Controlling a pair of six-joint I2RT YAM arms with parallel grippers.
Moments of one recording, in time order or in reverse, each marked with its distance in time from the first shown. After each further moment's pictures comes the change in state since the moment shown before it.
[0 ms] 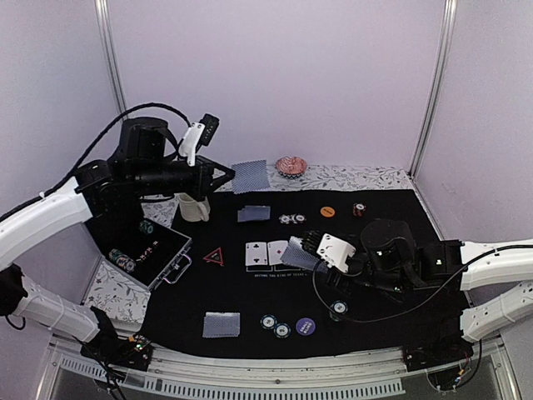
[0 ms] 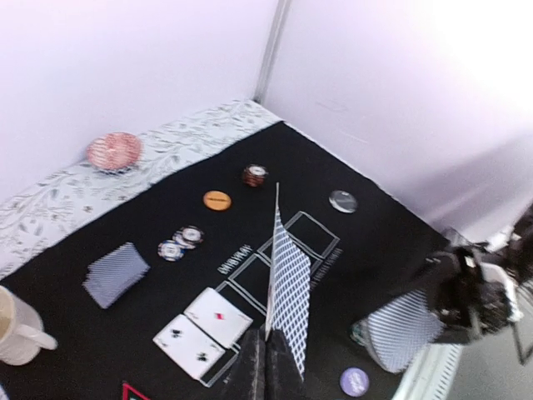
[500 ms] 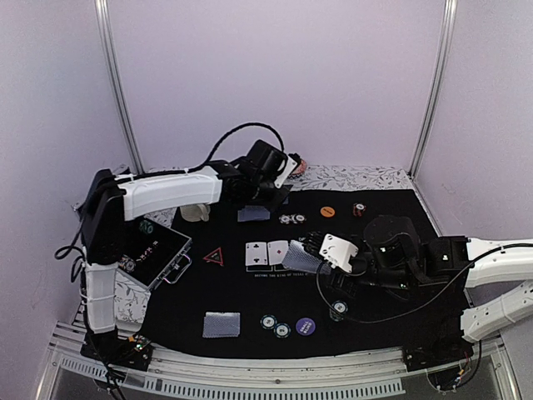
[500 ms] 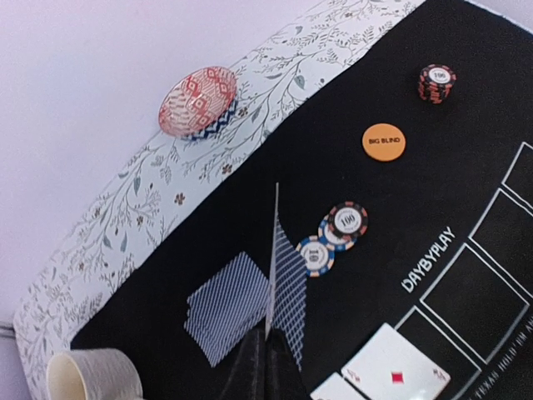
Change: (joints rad) left arm -0.069 0.789 0.501 -0.053 -0.532 0.349; right arm 0.000 -0.027 0.026 -0.077 -0.056 0.001
